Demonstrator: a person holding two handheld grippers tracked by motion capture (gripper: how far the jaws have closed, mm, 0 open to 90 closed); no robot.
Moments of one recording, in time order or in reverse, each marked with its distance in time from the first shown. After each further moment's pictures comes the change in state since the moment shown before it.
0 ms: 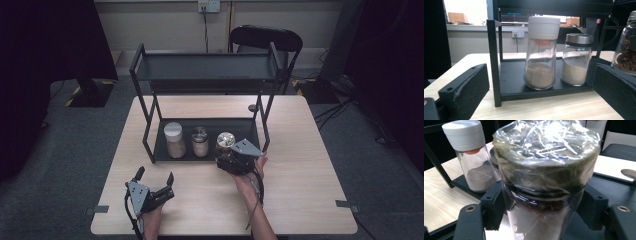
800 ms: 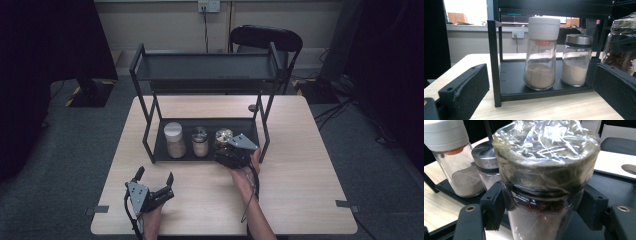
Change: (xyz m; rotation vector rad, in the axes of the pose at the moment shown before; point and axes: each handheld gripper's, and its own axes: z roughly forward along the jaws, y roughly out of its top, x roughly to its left) left arm 0.000 -0.001 0.000 -0.003 -0.001 -0.003; right arm 0.000 0.004 0.026 0.027 -0.033 0.031
